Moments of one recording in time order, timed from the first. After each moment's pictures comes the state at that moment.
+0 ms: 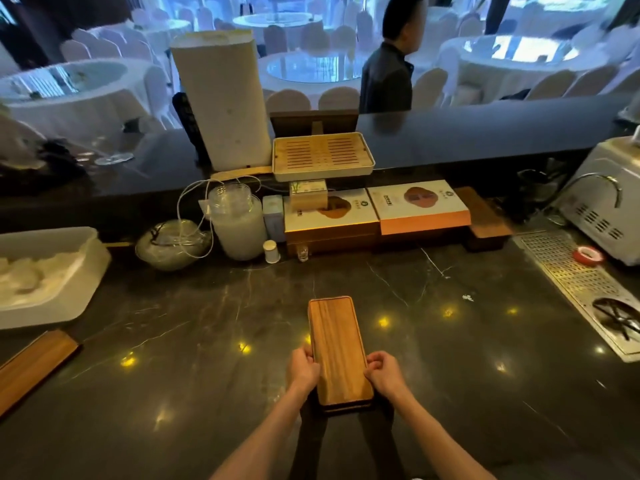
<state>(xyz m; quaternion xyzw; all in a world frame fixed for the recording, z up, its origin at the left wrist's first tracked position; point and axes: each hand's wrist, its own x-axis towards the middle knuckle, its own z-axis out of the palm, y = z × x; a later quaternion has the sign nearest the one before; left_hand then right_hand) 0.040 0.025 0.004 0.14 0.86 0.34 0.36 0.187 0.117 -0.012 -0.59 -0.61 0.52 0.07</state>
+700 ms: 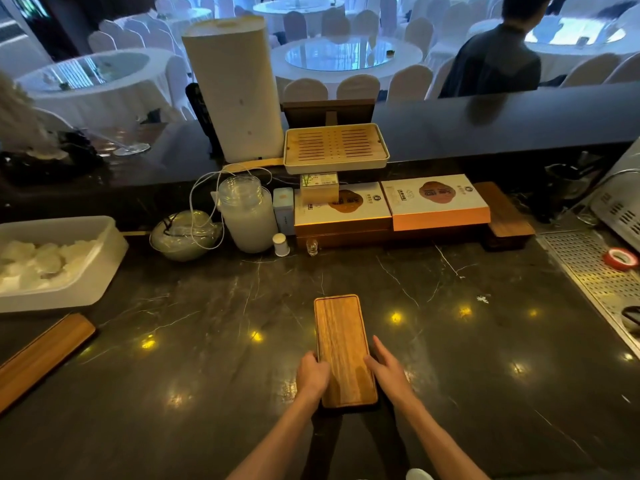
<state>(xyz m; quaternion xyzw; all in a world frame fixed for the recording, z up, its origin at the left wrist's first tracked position) 0.059 0.022 -0.006 0.08 0.83 0.39 0.38 0.193 0.119 -0.011 -0.46 -0.61 0.64 0.09</state>
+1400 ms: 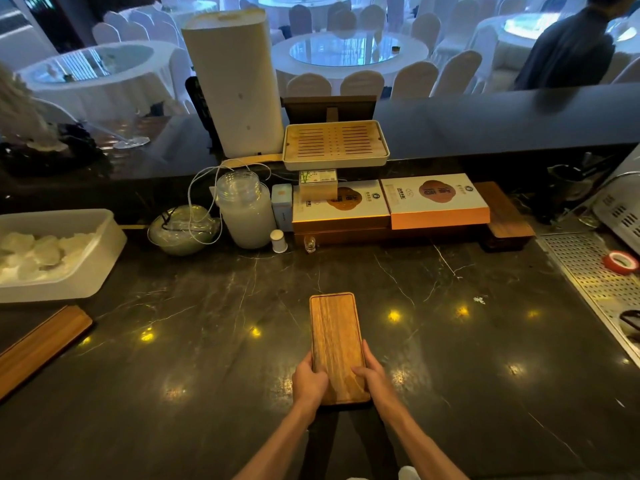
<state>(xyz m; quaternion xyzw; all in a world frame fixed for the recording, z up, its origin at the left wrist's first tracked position) 0.081 0.011 -0.008 0.10 0.82 0.42 0.38 0.194 0.101 -0.006 -0.45 -0.54 0.71 0.06</state>
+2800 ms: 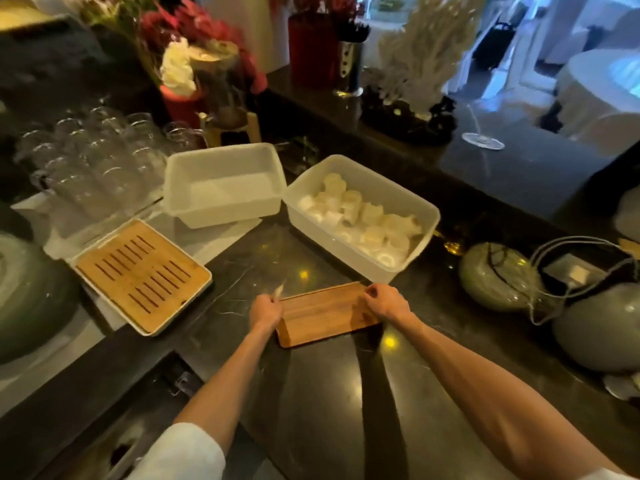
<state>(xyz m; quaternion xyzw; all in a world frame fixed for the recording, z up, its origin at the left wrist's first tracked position) -0.481 -0.462 0.023 -0.22 0.88 0.37 0.20 -0.460 -0.209 0.051 -0.19 -0.92 0.28 -0.21</state>
